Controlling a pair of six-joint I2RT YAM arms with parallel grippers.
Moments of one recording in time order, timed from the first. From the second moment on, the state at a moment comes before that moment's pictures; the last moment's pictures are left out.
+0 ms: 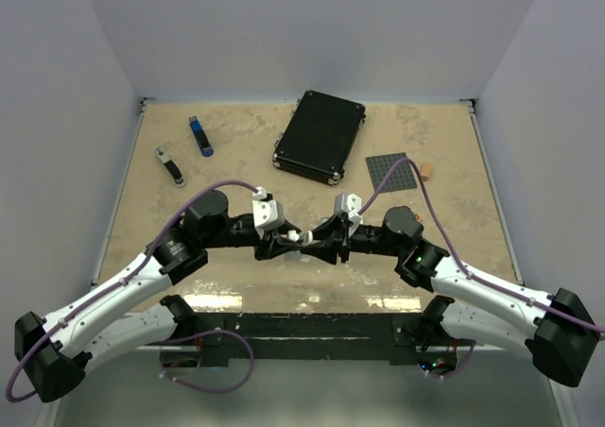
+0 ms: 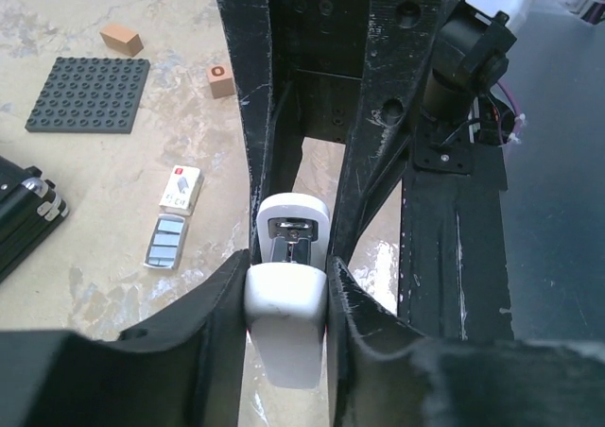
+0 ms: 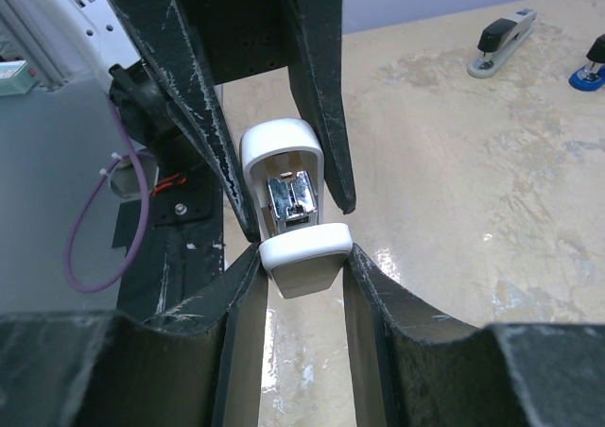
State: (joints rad) left arm -0.78 0.86 0.72 -0.11 0.62 0.13; right arm 0.84 0.96 0.50 0.43 -0.57 0.11
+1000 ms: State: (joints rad) left arm -0.78 0.82 0.70 -0.20 0.42 0.20; right arm 0.85 1.01 0.57 0.35 -0.23 0.59
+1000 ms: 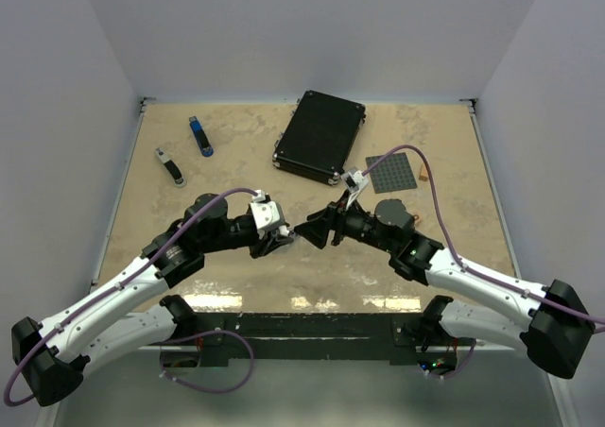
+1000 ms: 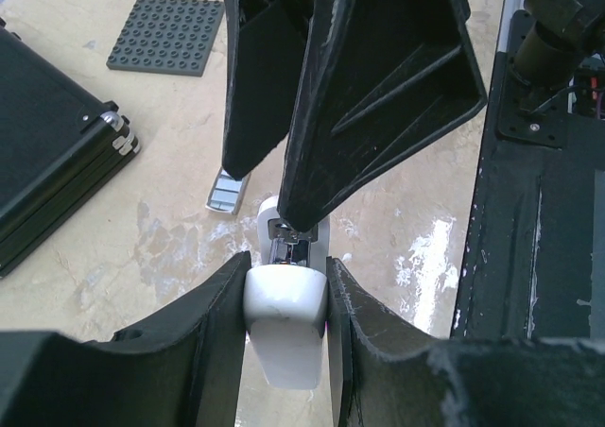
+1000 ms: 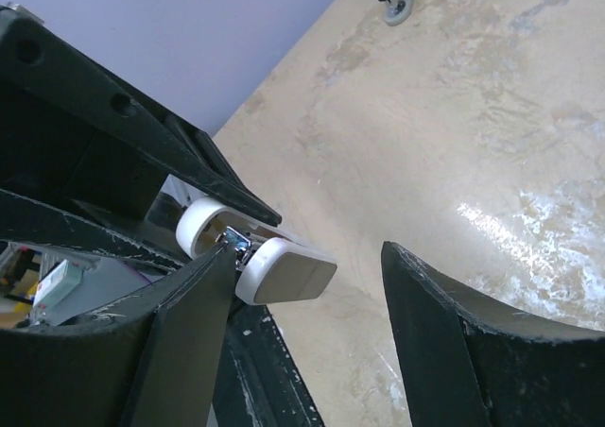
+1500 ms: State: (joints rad) left arm -0.78 0.82 0.69 -0.21 0.38 0.19; right arm 0.89 1.07 0.57 0.37 -0.19 0.66
